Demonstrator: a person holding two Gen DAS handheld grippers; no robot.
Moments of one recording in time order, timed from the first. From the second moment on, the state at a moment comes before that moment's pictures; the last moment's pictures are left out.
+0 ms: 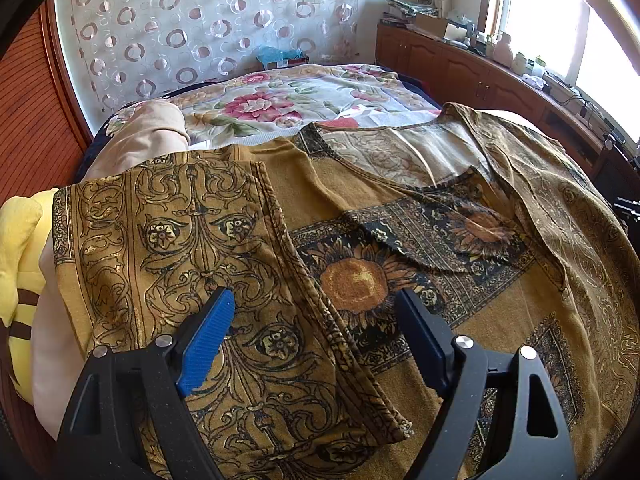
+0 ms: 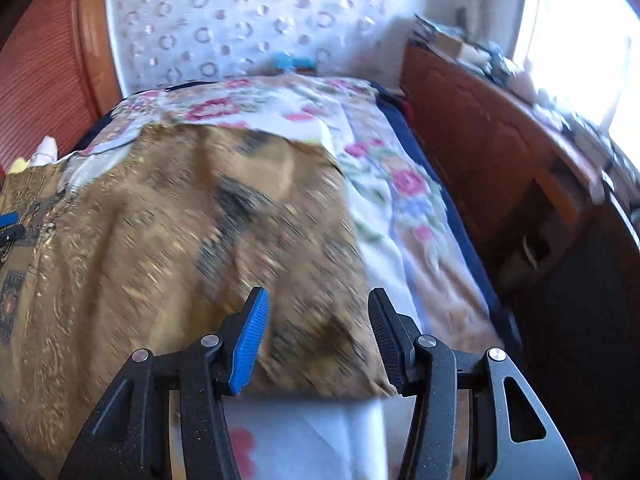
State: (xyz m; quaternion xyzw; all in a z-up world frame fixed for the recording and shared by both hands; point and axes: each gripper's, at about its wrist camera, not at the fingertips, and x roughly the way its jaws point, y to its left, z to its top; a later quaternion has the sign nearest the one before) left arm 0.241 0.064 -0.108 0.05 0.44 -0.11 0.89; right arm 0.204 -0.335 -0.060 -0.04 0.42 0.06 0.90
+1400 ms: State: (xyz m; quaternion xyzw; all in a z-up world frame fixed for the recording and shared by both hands) left arm 0.216 -0.009 -0.053 0.02 0.35 -0.19 0.92; right arm 0.195 -0.239 -0.044 -0.09 0.38 0.22 0.89
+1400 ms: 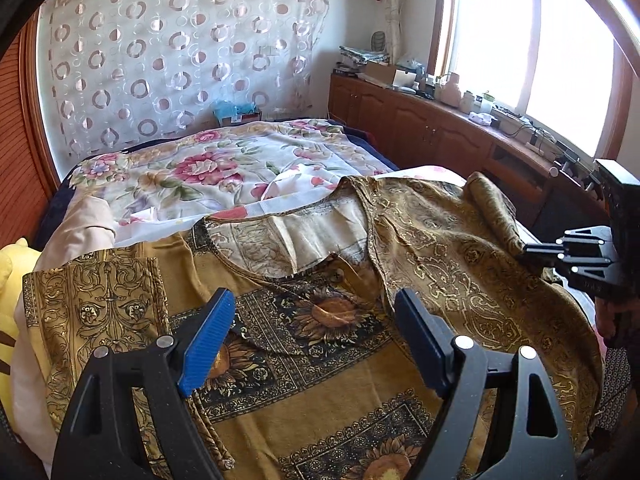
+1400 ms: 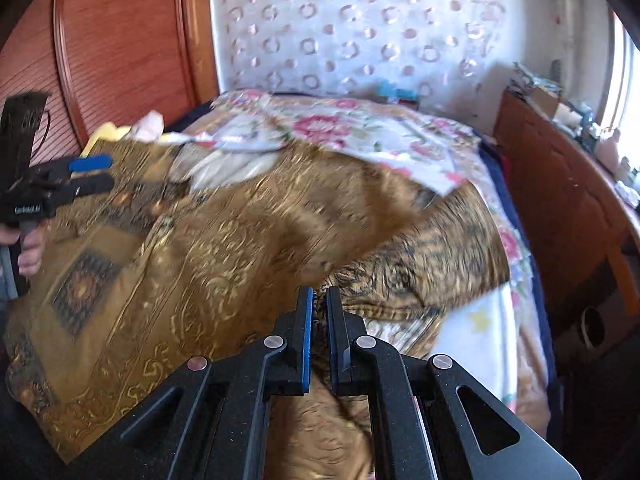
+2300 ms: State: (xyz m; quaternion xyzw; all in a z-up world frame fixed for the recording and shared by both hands) left arm 0.214 -0.011 -0.066 0.02 0.35 -0.19 0.92; right arm 0.266 -0.296 -0.068 0.00 0.43 0.11 0.90
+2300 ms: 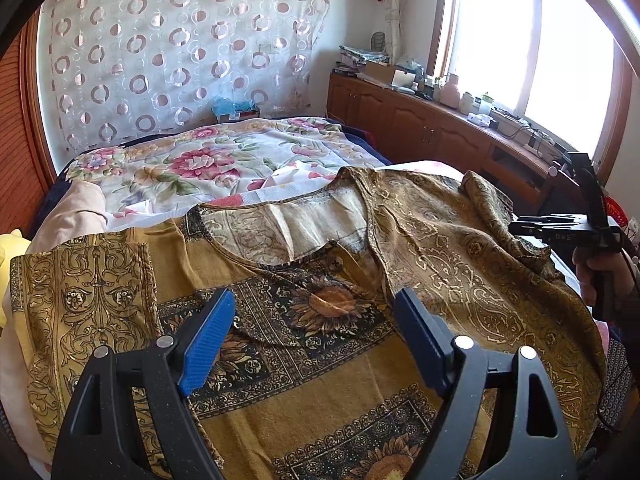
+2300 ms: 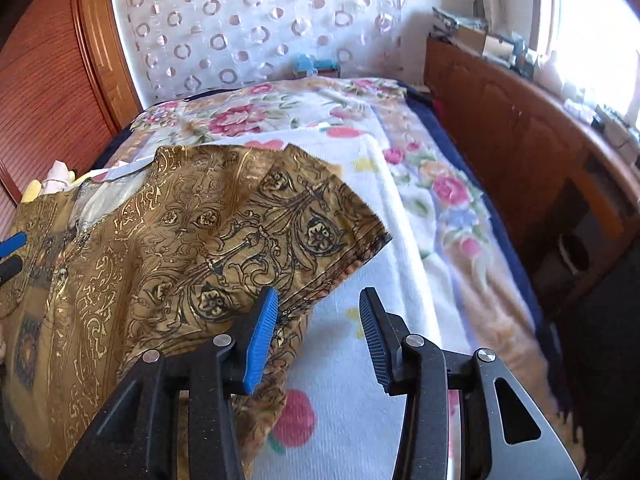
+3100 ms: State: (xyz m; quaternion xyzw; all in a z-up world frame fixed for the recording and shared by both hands) left arm 0.215 -0.005 -0.067 0.01 0.35 -0.18 0.92; right arm 0.284 -0.256 -0.037 -0.03 0.35 0.21 0.91
